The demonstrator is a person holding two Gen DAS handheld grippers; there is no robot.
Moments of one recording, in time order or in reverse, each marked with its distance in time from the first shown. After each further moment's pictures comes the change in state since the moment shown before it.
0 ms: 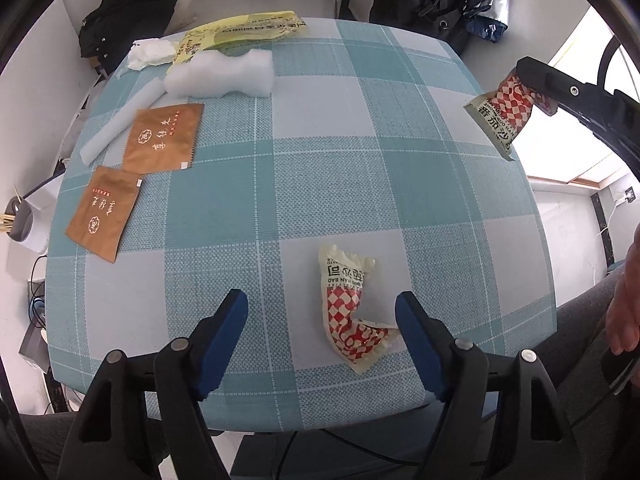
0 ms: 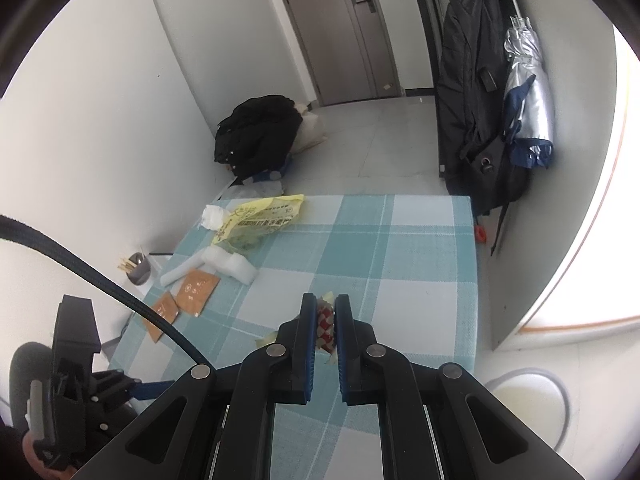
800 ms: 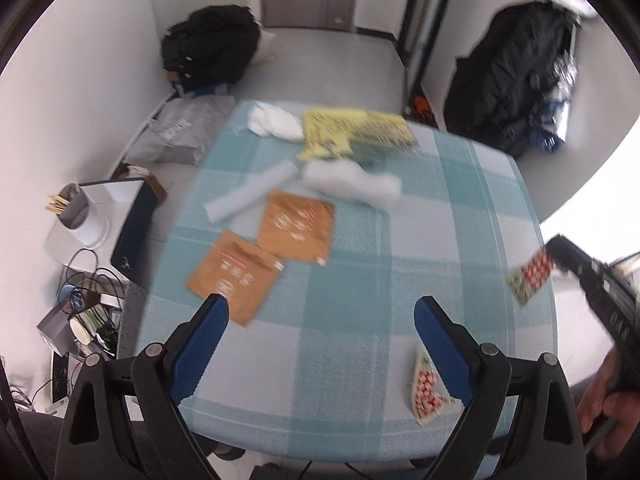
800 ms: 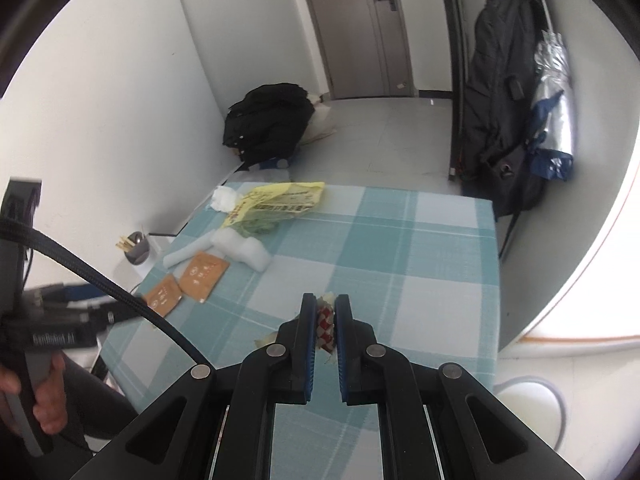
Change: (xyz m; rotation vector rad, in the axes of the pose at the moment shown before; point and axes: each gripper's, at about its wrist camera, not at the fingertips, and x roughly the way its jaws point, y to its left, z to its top) left arm -0.043 0.059 0.031 -0.185 -0.187 0.099; right arm 0.017 0.021 -0.004 -0.072 0.020 -0.013
